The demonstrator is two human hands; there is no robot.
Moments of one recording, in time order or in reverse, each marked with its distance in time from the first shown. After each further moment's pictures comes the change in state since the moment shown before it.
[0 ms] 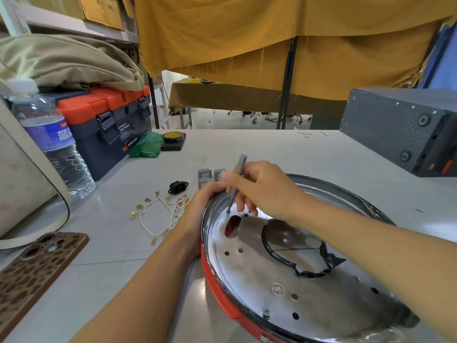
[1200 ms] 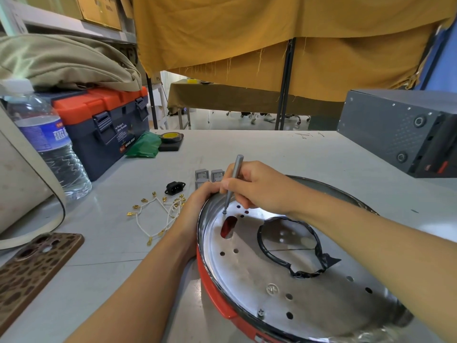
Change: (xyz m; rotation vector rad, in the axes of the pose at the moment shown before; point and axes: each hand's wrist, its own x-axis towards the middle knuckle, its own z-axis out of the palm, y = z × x) left_hand -0.003 -0.008 -0.012 0.032 -0.116 0.057; right_hand 0.005 -0.006 -0.010 -0.061 -0.192 0.033
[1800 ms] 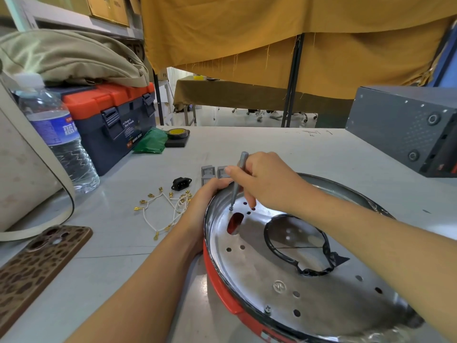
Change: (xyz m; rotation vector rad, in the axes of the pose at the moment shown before) left_hand -0.004 -0.009 0.008 -0.375 -0.043 0.225; right_hand 0.003 -0.006 0.006 -0.283 0.201 -0.053
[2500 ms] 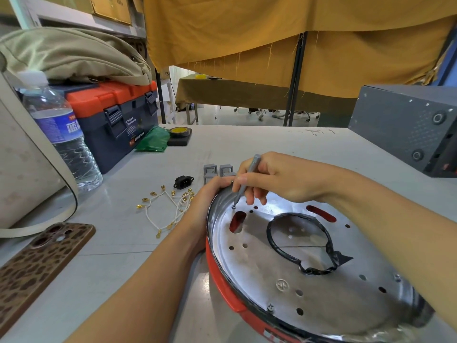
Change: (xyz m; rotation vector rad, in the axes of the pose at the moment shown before) left_hand -0.005 0.008 0.000 0.189 0.021 -0.093; right_hand 0.000 0.007 -0.027 0.150 -0.384 -0.004
